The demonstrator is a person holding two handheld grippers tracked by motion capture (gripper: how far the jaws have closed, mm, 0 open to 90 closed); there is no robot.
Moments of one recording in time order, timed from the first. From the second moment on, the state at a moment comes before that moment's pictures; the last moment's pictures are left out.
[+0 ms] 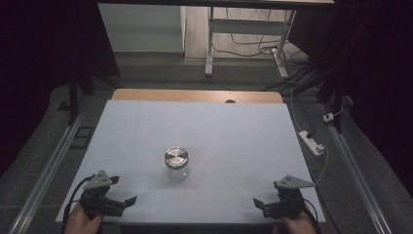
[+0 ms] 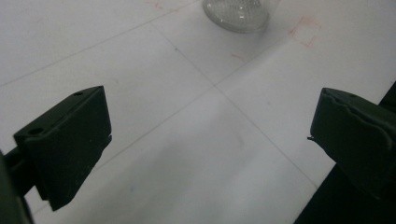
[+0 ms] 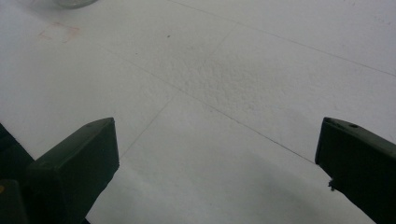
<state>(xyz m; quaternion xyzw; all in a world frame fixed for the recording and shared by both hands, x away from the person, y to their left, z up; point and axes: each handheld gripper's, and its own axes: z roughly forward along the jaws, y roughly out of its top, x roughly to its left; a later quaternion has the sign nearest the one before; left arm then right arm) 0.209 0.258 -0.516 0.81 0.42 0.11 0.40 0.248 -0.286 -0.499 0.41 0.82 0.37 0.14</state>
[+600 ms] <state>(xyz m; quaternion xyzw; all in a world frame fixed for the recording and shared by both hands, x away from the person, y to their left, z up) 0.232 0.240 -0.514 0.81 0.40 0.11 0.42 0.248 -0.282 -0.500 0.40 0.83 0.36 0.14</state>
